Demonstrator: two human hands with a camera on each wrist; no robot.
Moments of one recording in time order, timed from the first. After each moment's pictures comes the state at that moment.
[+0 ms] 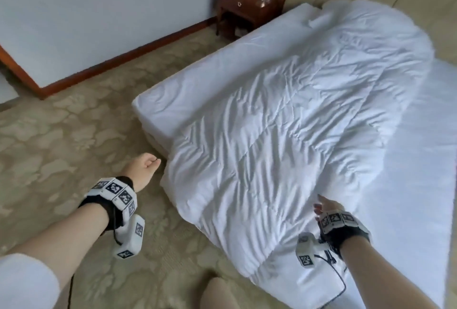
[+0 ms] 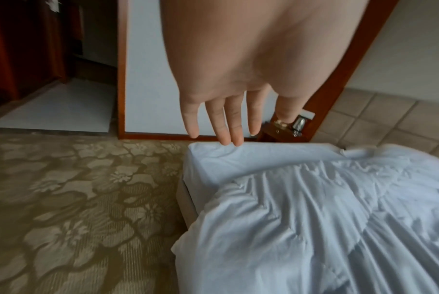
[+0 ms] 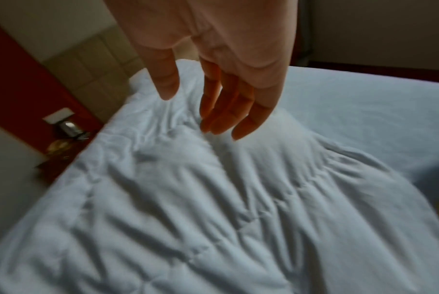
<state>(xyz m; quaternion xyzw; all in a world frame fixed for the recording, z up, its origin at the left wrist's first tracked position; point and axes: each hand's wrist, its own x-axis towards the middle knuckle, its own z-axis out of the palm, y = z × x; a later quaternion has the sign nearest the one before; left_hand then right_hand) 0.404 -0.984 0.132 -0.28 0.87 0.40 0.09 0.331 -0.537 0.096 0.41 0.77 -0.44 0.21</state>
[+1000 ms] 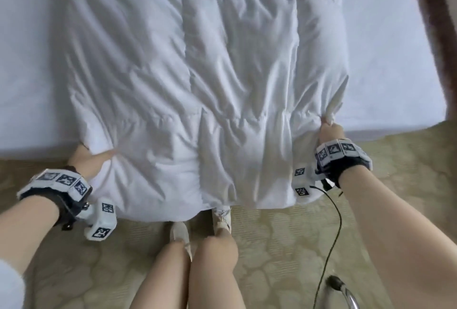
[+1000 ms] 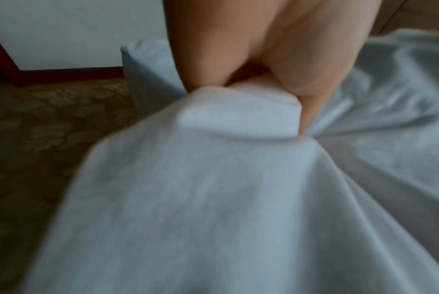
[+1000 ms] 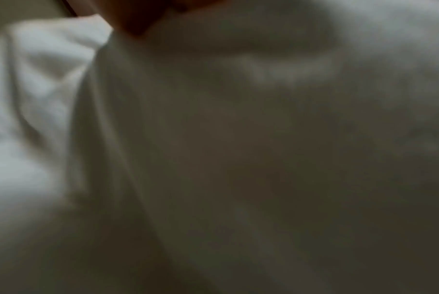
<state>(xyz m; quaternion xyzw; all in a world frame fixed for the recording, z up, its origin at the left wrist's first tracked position) 0.199 -1.030 -0.126 -0.22 0.88 0.30 0.28 0.385 -0.586 -0.086 0.65 0.68 -0.33 0.09</state>
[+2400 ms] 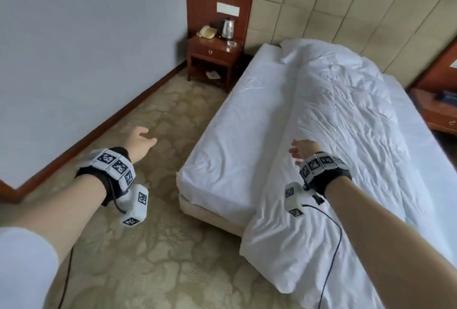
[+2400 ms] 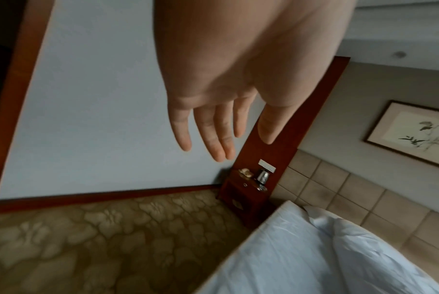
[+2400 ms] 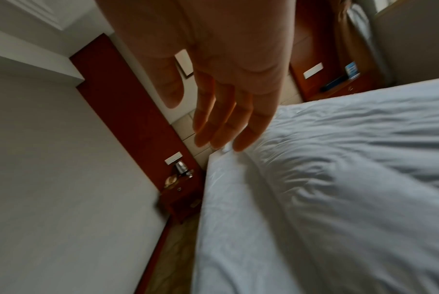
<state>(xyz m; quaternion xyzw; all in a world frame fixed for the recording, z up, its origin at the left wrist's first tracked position) 0.171 -1.439 0.238 -0.15 0.88 0.44 0.05 0.179 -1.041 0.239 0.31 0.81 -0.50 0.06</state>
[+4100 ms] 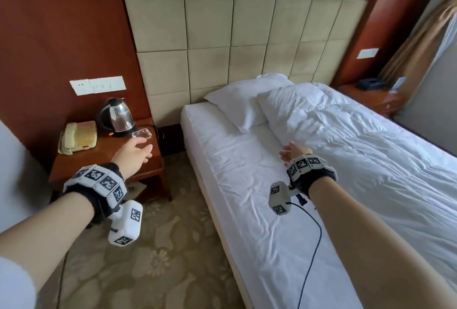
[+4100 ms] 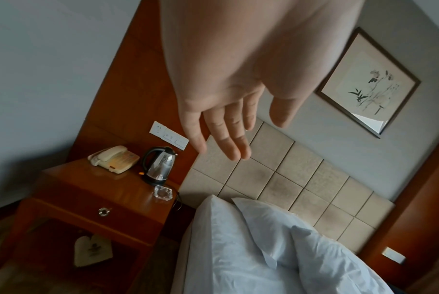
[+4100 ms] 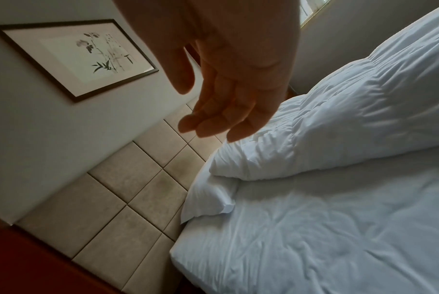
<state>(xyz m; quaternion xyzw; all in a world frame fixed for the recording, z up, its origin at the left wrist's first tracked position) -1.110 -1.257 0.255 0.23 0.84 0.46 0.16 -0.860 -0.965 0.241 0.56 0.49 -0.62 -0.25</state>
